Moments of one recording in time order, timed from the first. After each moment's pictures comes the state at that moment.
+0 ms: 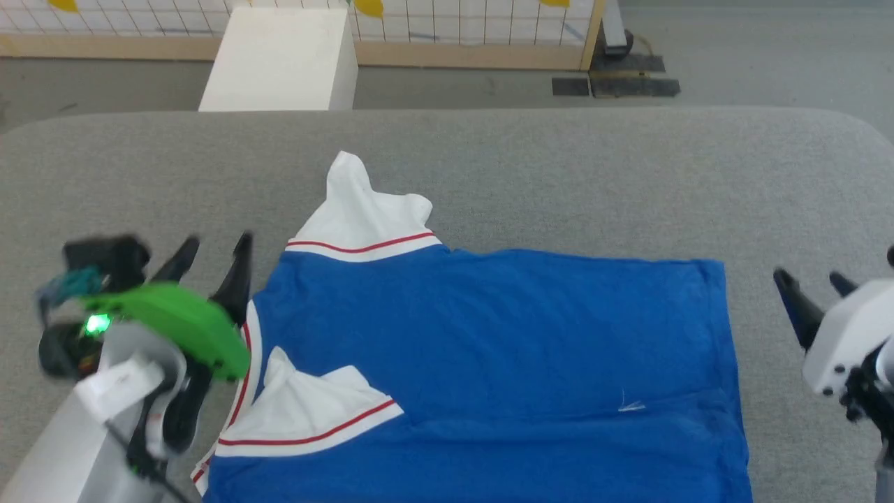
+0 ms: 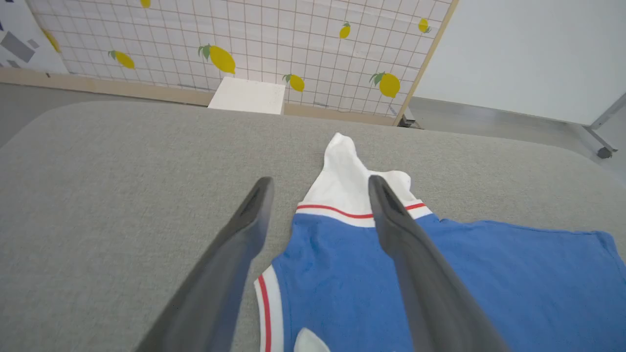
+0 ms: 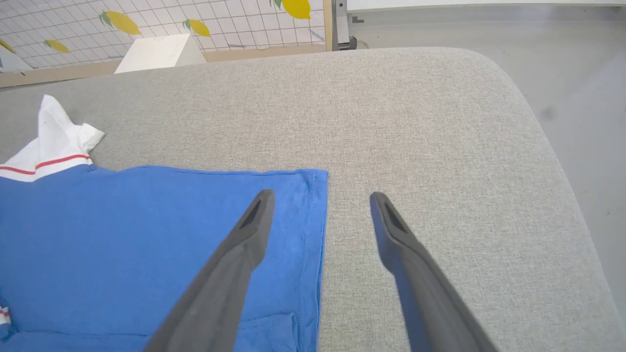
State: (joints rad) left arm -0.23 0.54 -0.31 -0.11 -0.75 0.22 0.21; right arm -0.16 -0.13 -0.26 -0.18 0.25 0.13 0.78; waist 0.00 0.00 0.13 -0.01
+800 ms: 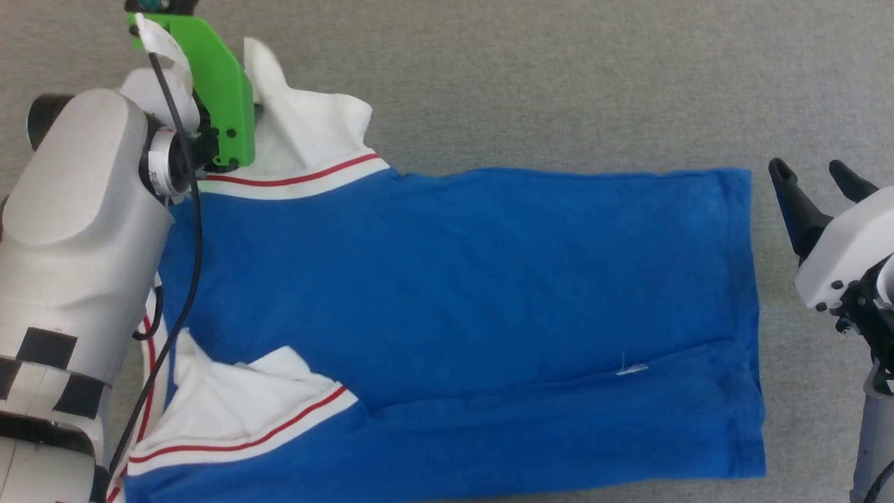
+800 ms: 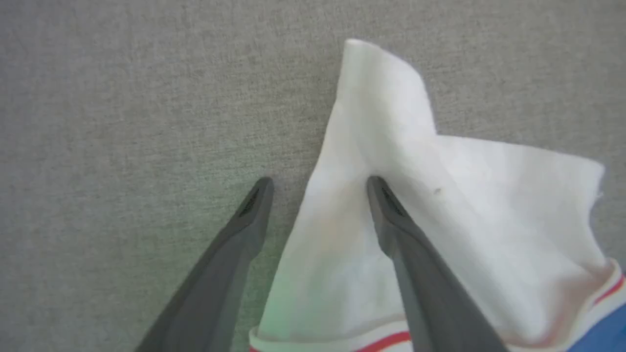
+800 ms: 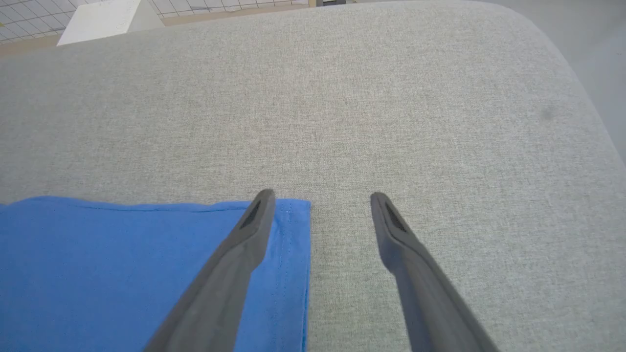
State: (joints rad) left arm -1.06 0.41 -0.54 0.64 -0.66 0.07 0.74; right arm -0.37 -0.09 -0.23 -0.18 0.22 0.13 0.74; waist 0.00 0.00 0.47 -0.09
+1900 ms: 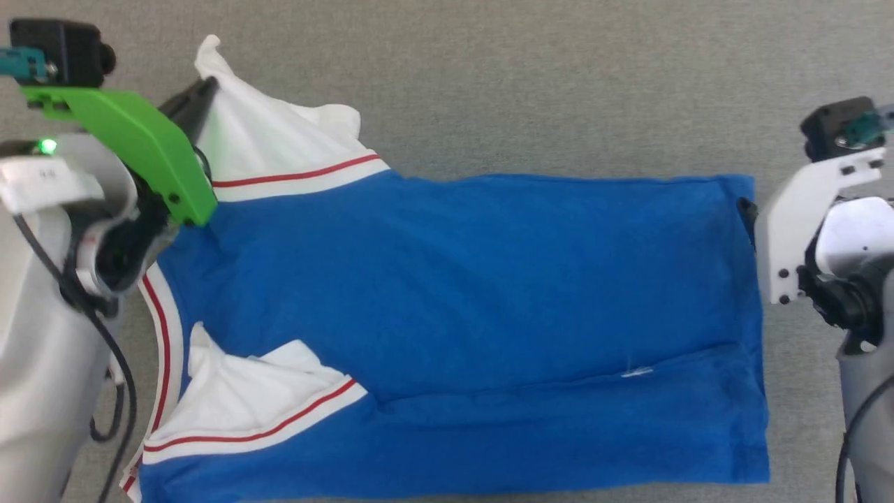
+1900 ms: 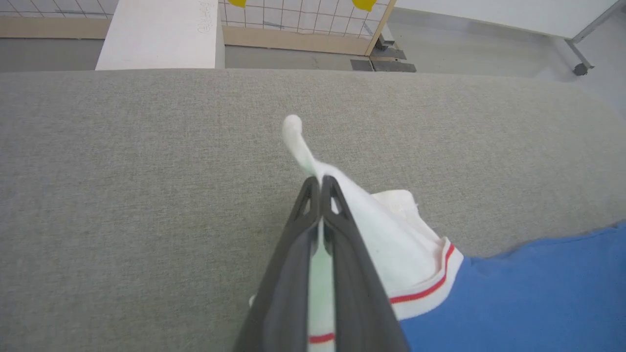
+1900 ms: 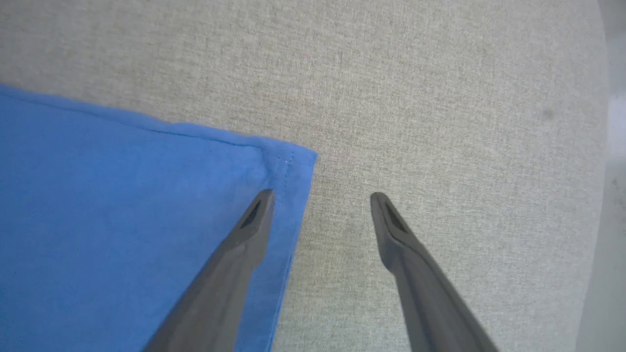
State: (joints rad) left arm -0.69 0.56 -0.34 0.07 -0.82 0.08 0.48; right arm -0.48 -0.22 -0.04 -0.01 0.07 0.13 0.97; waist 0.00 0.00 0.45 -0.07
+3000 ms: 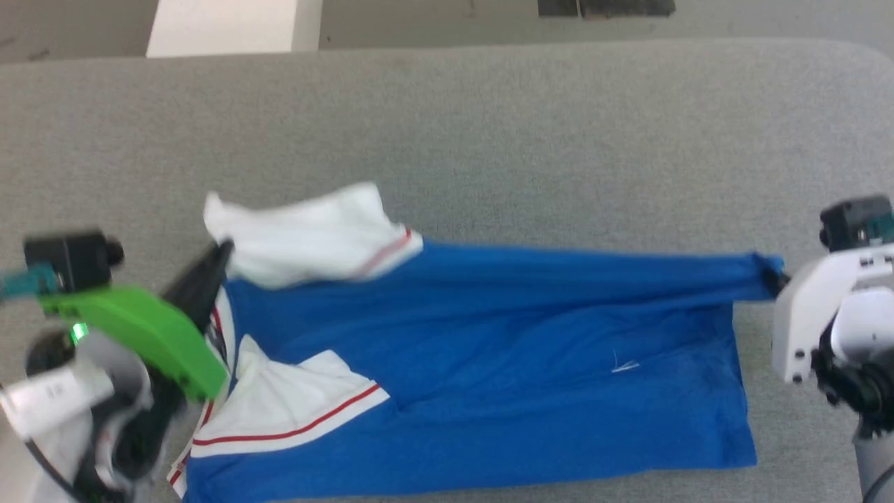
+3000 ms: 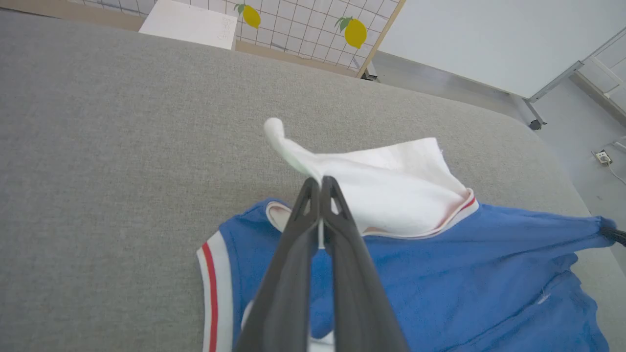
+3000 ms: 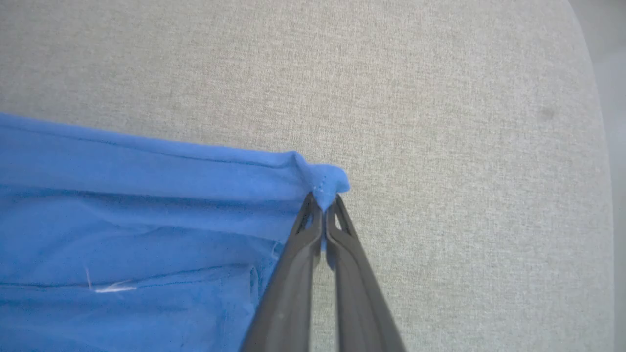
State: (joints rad) left arm -0.20 0.59 -0.24 -0.25 -0.91 0.17 0.33; right arm -0.28 -0.25 -0.09 0.00 0.21 0.13 0.81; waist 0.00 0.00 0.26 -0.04
